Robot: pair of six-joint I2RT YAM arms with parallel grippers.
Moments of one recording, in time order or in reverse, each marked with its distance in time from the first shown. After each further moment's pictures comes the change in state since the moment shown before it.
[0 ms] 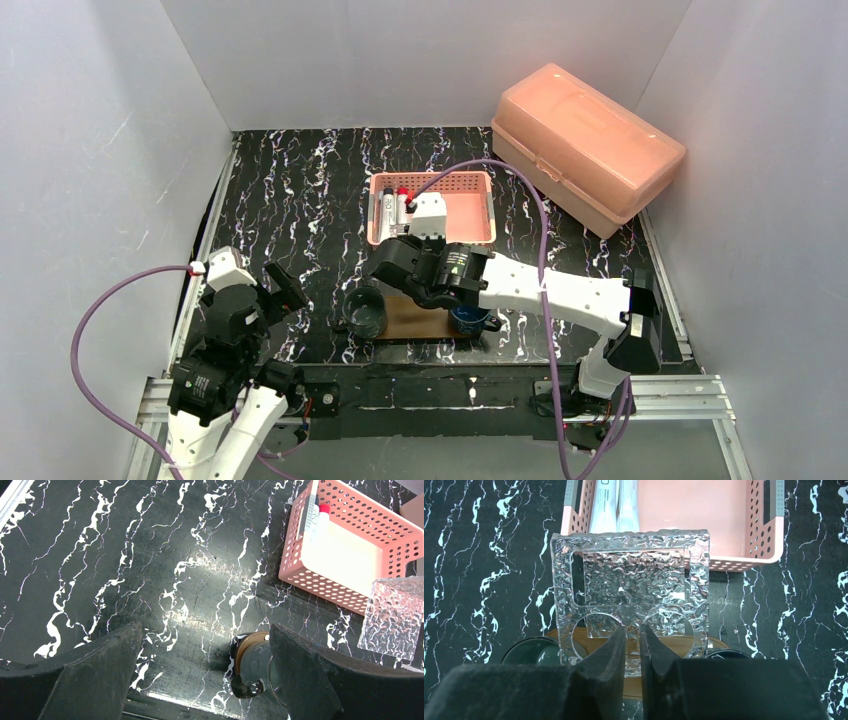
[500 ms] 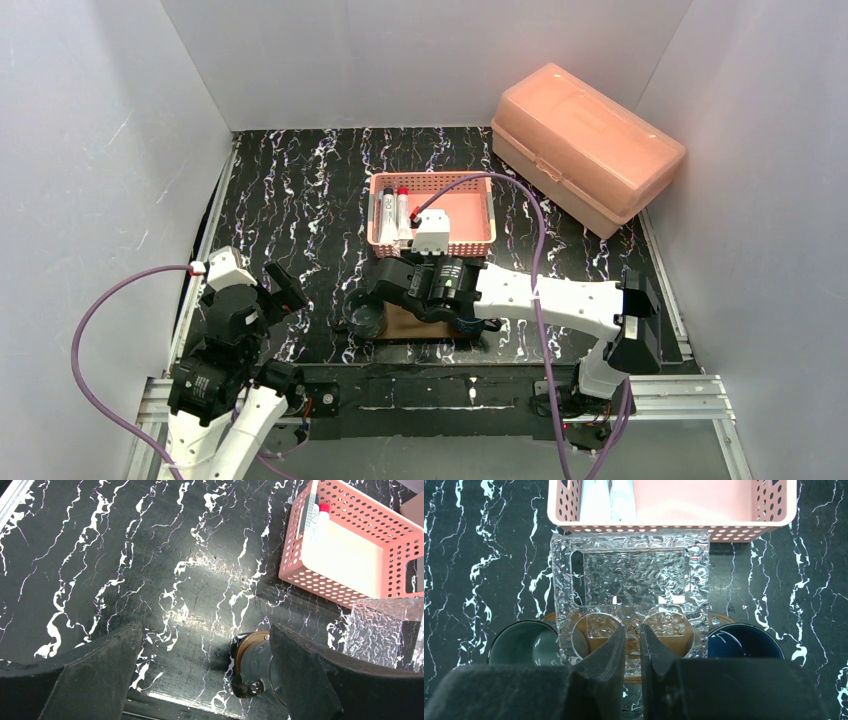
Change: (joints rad) left arm 0.000 0.000 0.000 0.000 0.003 0.004; right arm 0.046 0.002 -0.057 -0.056 -0.002 0.163
